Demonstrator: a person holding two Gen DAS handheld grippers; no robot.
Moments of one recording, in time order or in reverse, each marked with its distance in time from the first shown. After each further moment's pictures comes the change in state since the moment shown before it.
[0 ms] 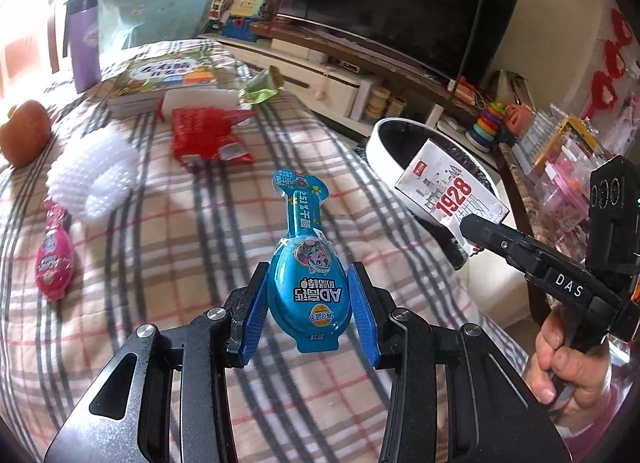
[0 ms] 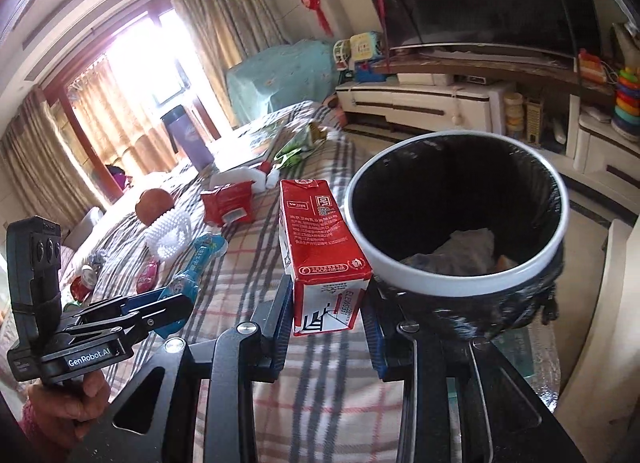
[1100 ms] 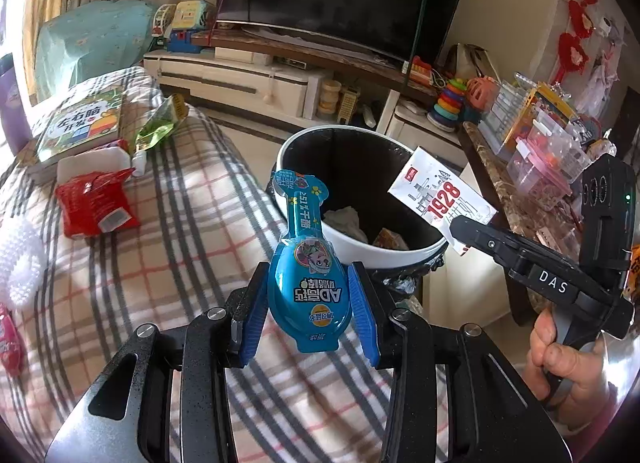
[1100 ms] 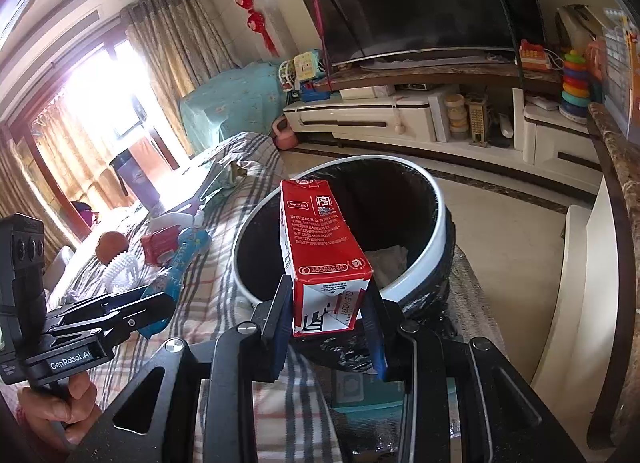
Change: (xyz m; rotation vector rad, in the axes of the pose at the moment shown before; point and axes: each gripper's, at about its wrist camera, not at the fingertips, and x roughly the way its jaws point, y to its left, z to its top) left arm 0.039 -0.081 0.043 0.147 0.020 -0.079; right arm -0.029 -0.070 0.012 0.106 -0.058 -0.124
